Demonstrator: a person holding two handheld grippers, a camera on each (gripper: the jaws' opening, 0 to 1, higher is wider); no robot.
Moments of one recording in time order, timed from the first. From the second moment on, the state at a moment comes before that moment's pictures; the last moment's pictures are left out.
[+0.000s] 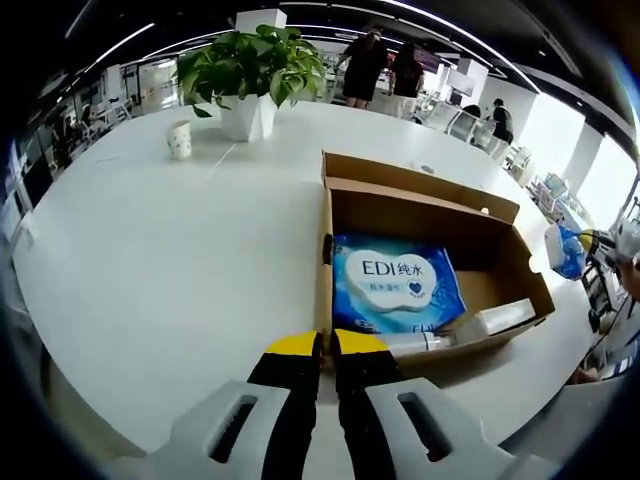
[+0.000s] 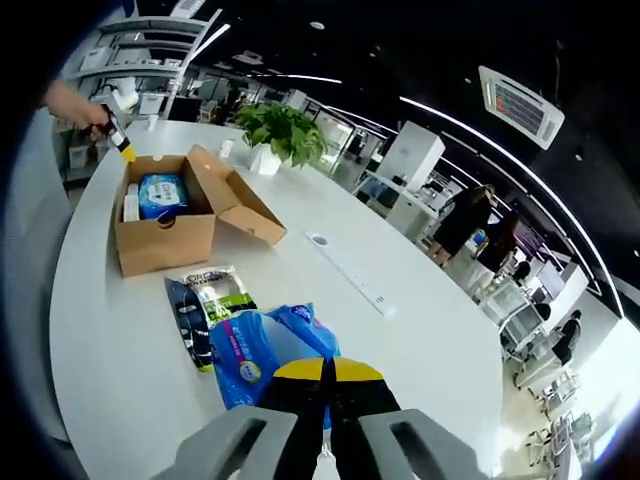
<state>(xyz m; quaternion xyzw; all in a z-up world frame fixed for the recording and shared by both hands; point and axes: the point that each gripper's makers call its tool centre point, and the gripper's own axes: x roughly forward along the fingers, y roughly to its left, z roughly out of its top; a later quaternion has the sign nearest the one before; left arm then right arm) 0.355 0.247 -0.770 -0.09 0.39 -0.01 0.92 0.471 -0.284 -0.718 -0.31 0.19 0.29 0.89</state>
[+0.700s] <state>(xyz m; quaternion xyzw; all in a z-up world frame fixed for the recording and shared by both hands) 0.356 0.248 -0.770 -0.09 0.39 -0.01 0.92 0.459 -0.305 -0.762 -0.30 0.24 0.28 0.88</state>
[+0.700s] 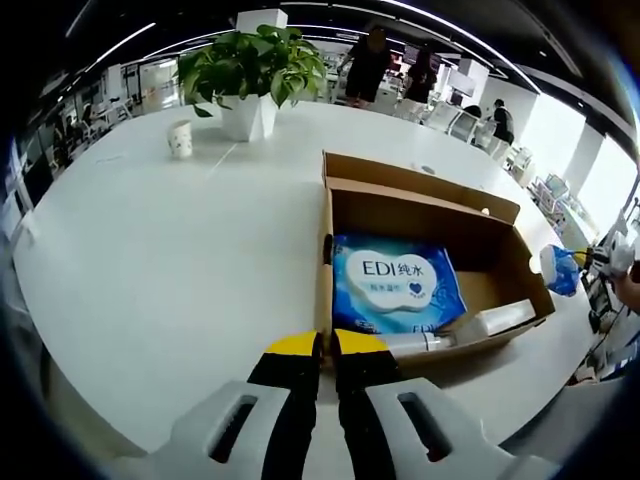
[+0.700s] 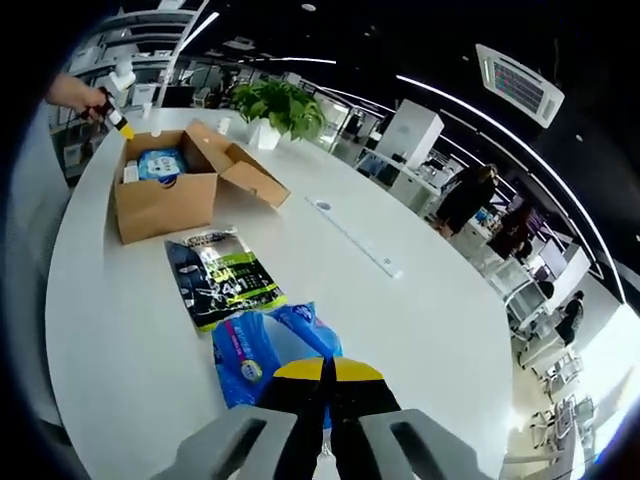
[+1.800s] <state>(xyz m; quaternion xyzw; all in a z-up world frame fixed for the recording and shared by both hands) 0.356 0.246 -0.770 -0.09 0.39 -0.01 0.92 0.440 -0.330 -0.773 -0.24 0.28 0.22 0.90</state>
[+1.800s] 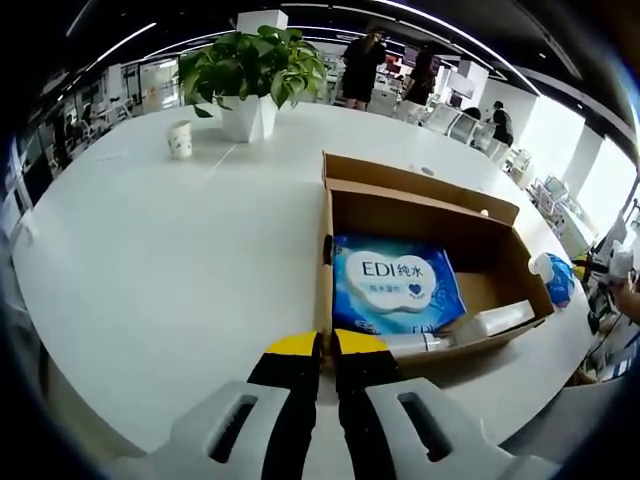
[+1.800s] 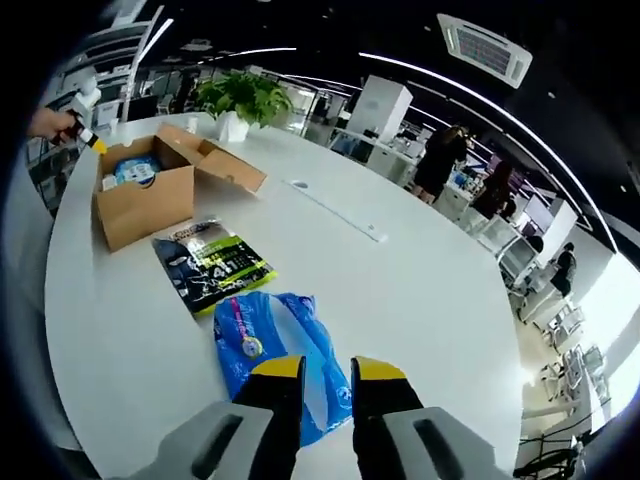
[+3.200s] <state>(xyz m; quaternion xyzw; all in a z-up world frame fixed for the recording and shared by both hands) 0.355 0.246 -0.769 -0.09 0.39 -0.01 0.92 0.383 -0.336 -0.842 -0.17 0.36 0.18 0.90</state>
